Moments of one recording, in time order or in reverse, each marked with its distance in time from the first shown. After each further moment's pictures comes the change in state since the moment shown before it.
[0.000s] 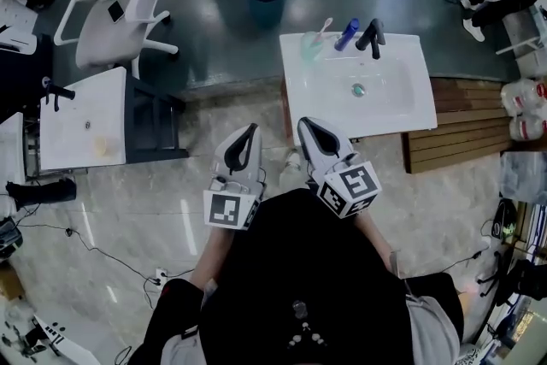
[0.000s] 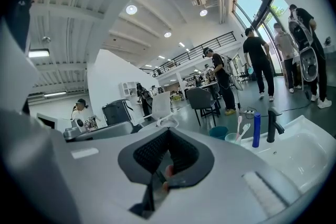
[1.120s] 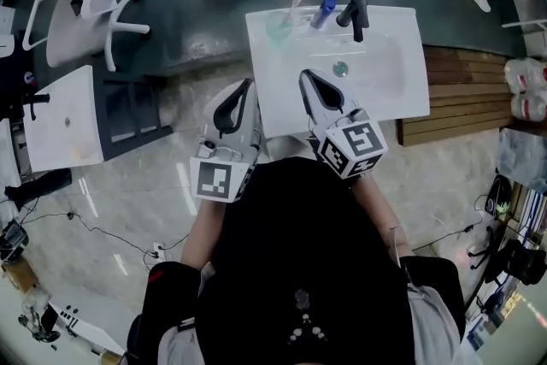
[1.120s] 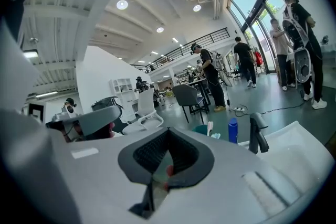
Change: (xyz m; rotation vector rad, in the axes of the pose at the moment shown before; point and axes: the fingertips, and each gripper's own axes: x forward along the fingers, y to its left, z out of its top) left arm 0.155 -0.028 -0.006 0.011 0.044 -0.045; right arm 0.039 -0.162 0.024 0.029 0.055 -0.064
